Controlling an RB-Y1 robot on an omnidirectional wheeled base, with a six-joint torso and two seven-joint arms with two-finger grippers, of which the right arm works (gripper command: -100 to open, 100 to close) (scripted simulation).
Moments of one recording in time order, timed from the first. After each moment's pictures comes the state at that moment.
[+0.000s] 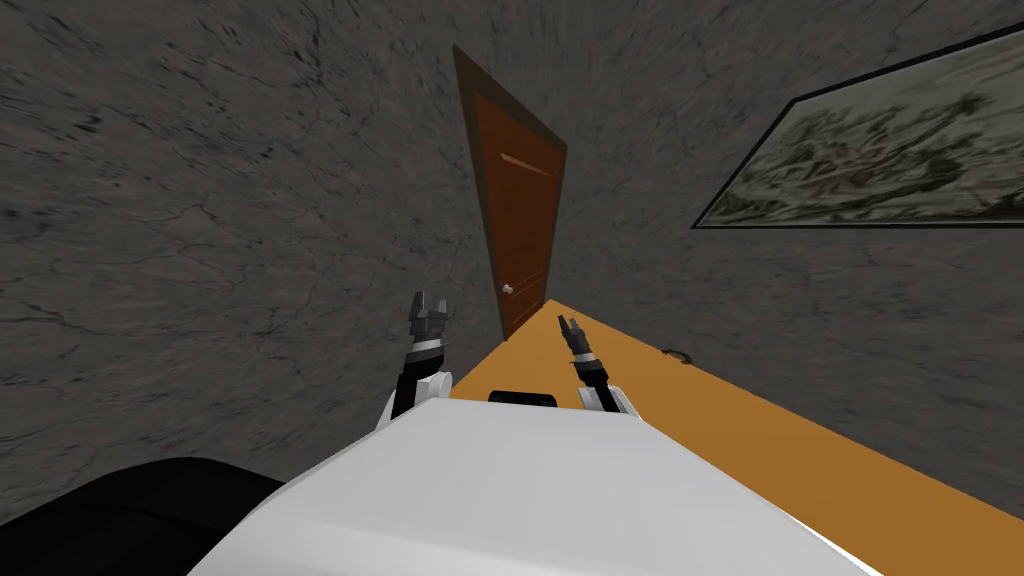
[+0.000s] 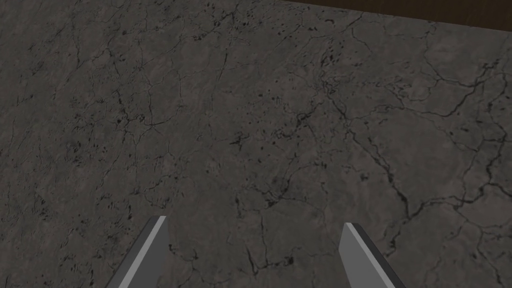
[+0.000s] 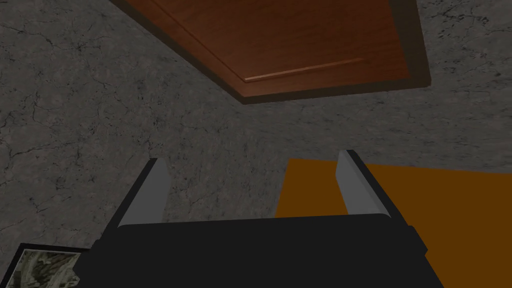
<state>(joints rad) 0.35 -0.10 0.07 -1.67 0.26 -0.63 0.55</state>
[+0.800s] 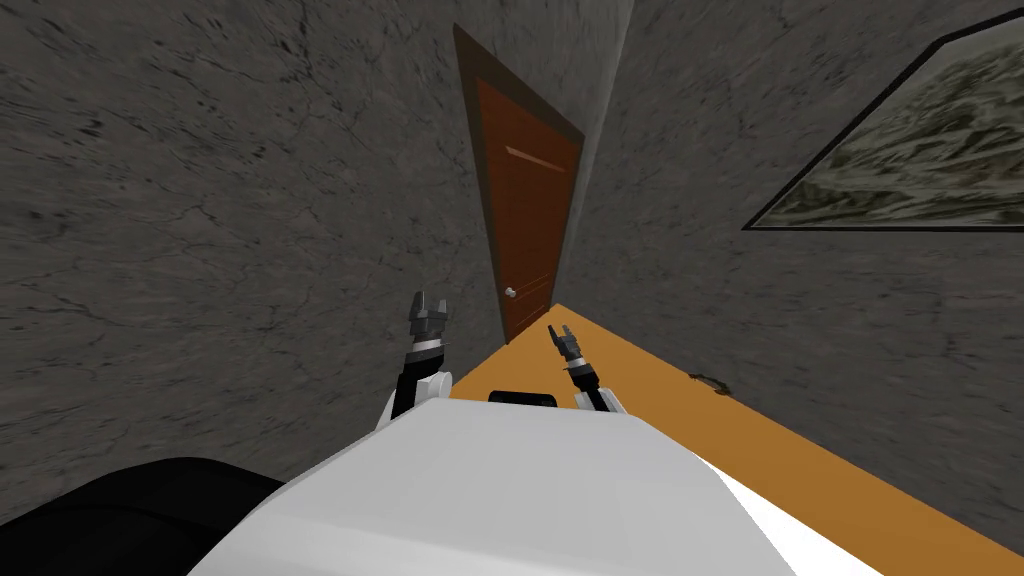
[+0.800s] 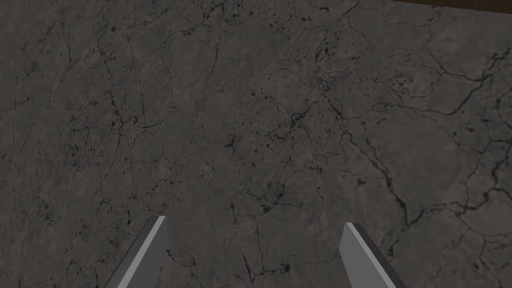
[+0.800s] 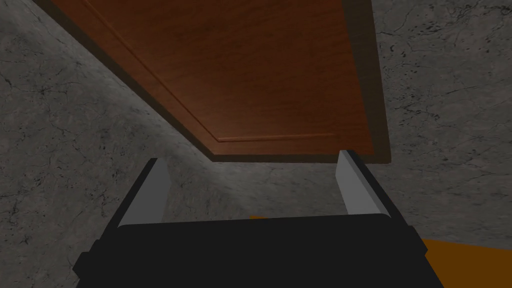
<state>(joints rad) 0.30 -0.10 0.09 -1.49 0.35 -0.69 0.70</state>
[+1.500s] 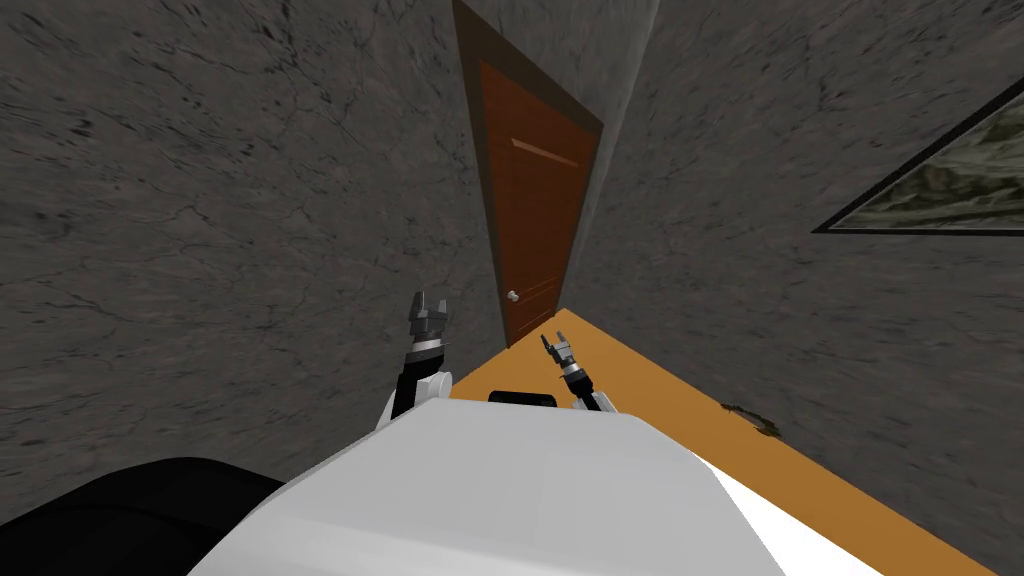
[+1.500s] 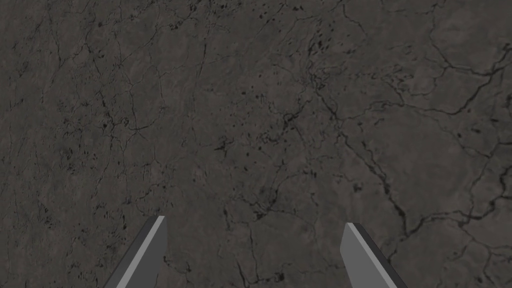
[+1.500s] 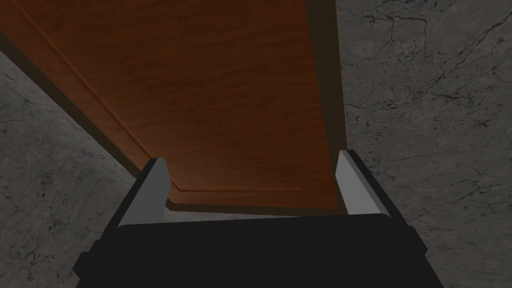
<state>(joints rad) 0.27 -0.10 0.12 -1.34 0.43 -0.75 0.83</state>
